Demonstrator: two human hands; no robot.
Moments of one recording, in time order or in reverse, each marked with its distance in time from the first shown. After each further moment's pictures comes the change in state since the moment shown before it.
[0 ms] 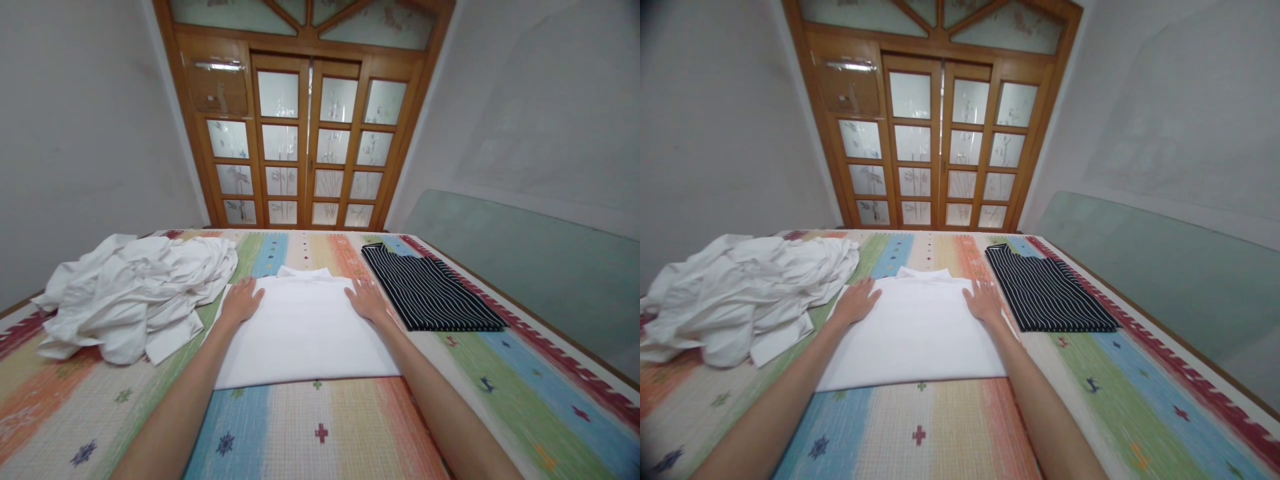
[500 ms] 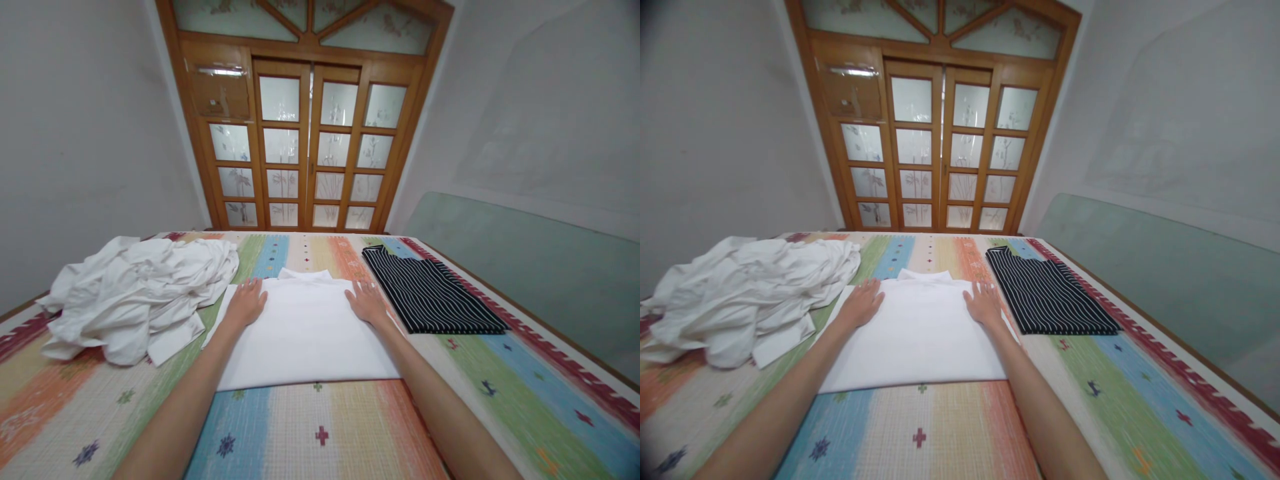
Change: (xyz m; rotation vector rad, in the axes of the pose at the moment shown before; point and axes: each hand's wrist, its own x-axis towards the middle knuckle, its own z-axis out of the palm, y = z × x) left_hand -0.004 0.007 0.006 0.005 0.131 0.107; right_hand 0.001 -0.001 0.005 -0.037 0.009 -0.010
